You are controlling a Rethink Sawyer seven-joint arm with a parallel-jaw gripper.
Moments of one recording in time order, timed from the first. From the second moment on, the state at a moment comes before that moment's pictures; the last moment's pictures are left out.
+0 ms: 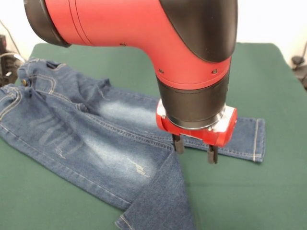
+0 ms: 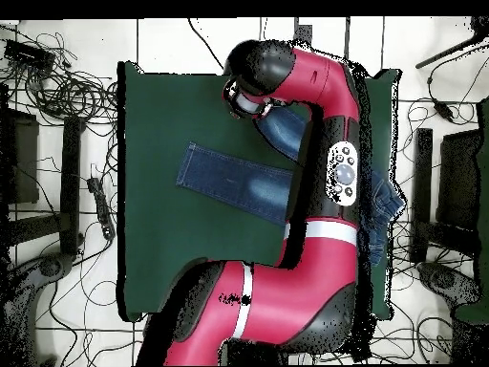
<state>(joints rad) -0.16 -0.07 0.06 0.50 0.07 1.30 2.04</state>
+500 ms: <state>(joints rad) -0.16 -0.04 0.06 0.41 0.07 1.41 2.04</state>
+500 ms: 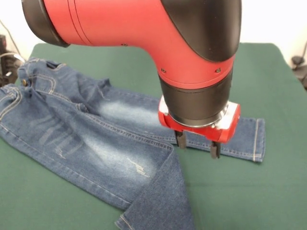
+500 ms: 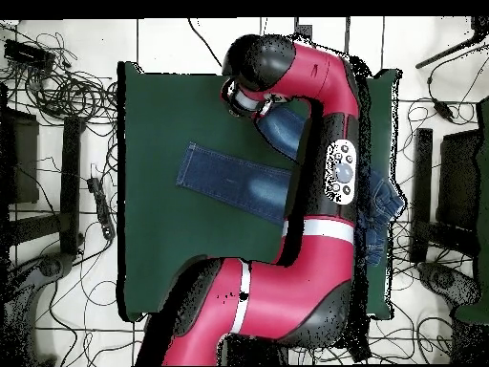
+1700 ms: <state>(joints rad) -0.15 0.00 0.03 0.23 -0.05 1.51 2.04</state>
